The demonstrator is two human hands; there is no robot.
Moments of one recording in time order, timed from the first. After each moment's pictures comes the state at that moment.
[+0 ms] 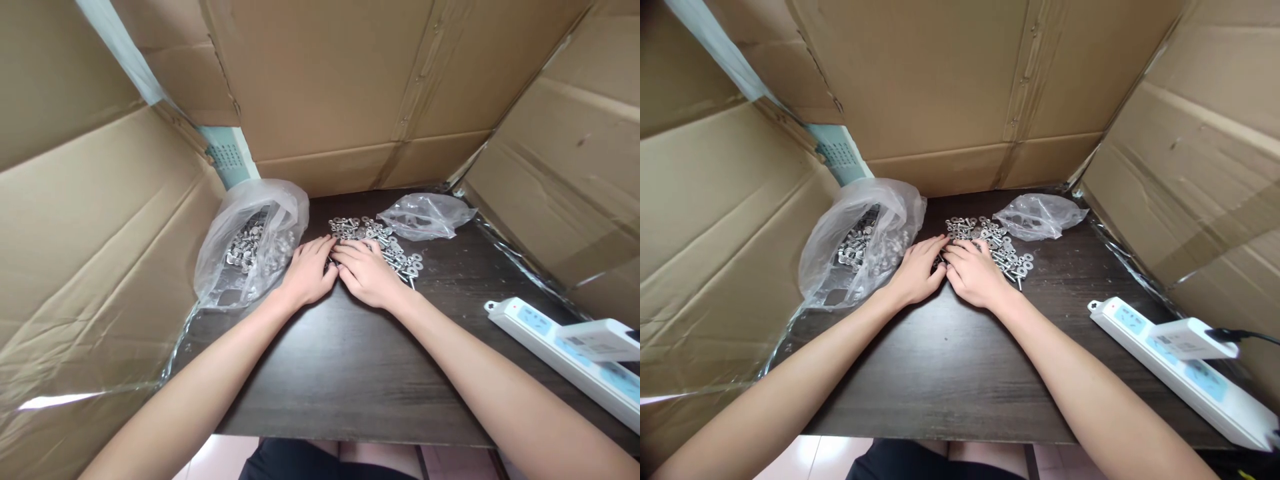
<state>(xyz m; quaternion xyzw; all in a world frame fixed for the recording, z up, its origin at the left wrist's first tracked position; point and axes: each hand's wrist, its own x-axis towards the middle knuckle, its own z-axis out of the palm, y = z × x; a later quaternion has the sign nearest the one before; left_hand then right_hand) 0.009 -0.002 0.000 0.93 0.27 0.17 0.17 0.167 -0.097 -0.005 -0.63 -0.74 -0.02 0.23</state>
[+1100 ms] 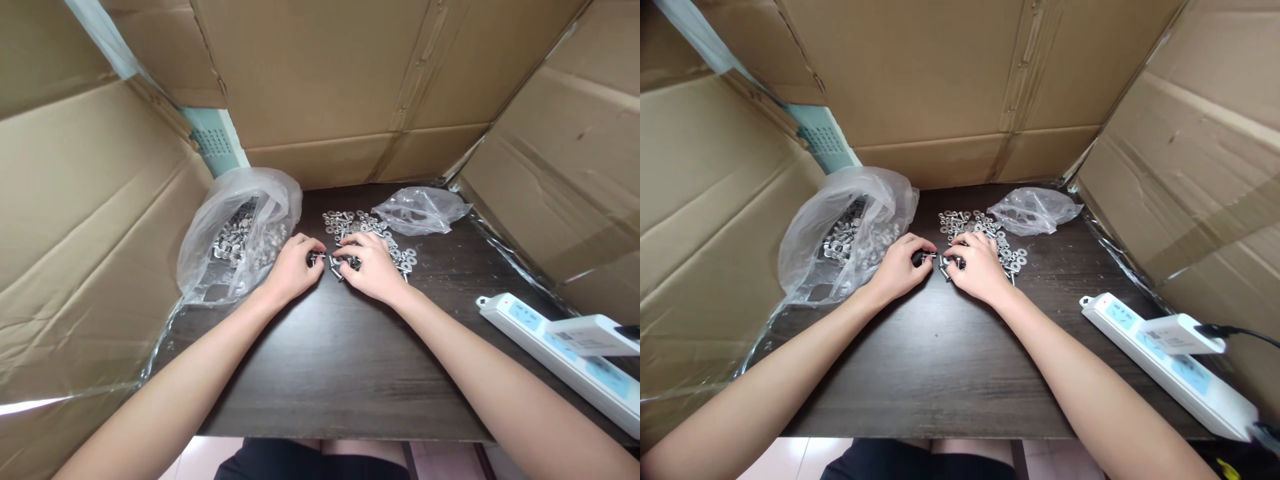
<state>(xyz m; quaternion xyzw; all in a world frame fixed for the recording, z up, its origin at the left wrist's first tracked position) 0.002 0.006 -0.006 0.89 0.25 0.29 0.23 0.176 -0.103 -0.008 -0.69 -0.65 0.01 0.31</state>
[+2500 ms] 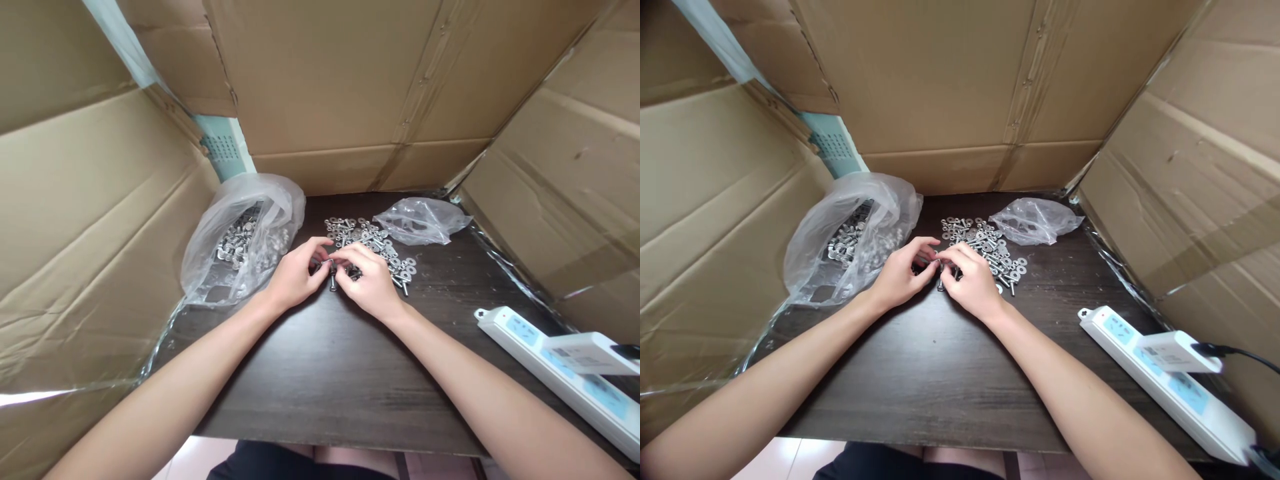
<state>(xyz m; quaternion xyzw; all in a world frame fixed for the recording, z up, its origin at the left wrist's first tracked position) -0.001 -0.003 -0.001 0.87 0.18 0.34 0.32 0.157 -0.108 0.003 -0.57 -0.66 0.02 0.49</state>
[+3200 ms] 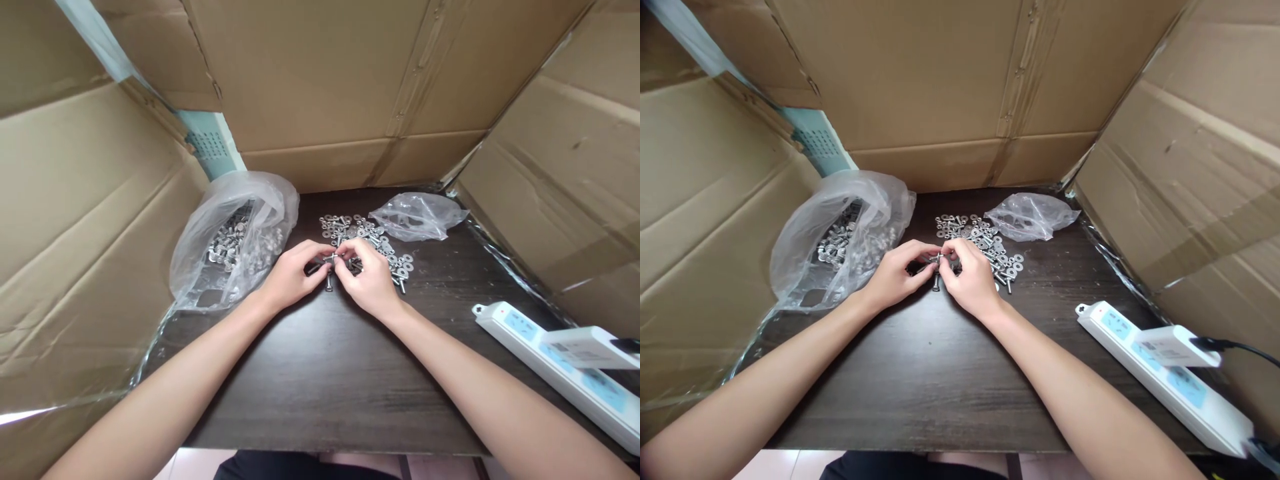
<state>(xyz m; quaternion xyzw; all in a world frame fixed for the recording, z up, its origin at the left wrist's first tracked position) 0.002 0.002 0.001 0.89 0.11 0.34 0.28 0.159 -0.108 0.001 -0.62 -0.61 0.00 0.50</state>
